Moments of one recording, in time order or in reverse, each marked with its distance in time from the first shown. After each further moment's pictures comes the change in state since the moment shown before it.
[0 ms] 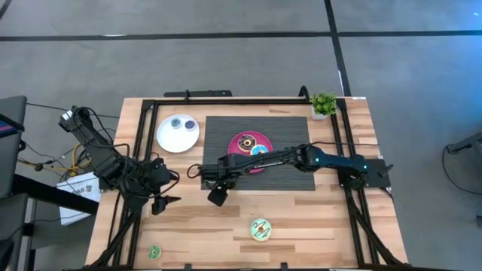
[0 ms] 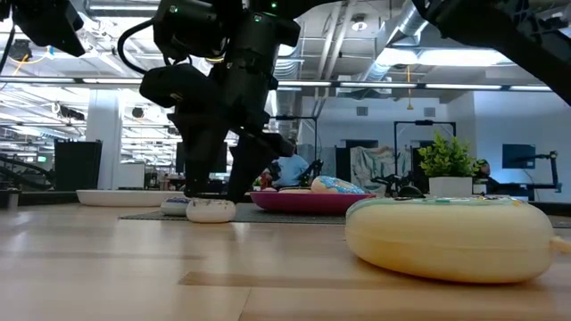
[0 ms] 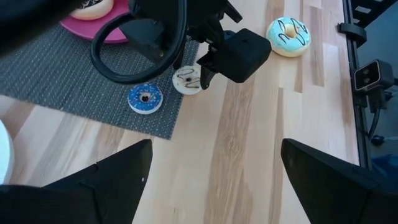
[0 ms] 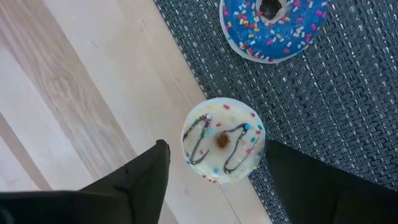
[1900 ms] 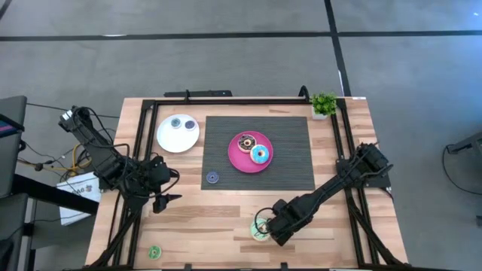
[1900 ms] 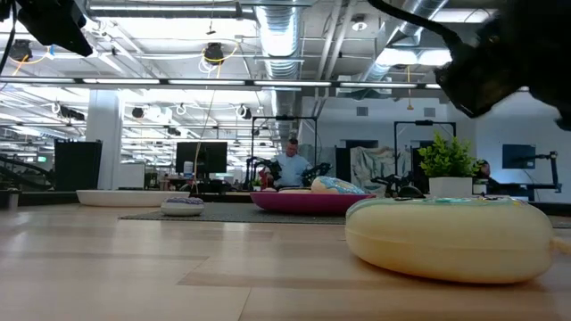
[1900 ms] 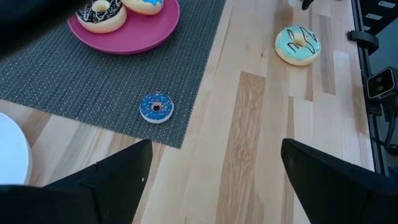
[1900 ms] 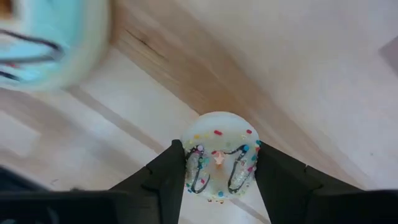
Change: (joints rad) left arm 0.000 0.000 0.000 -0.008 -0.055 0.018; right arm 0.472 -0.641 -1.056 0.237 -0.075 0.803
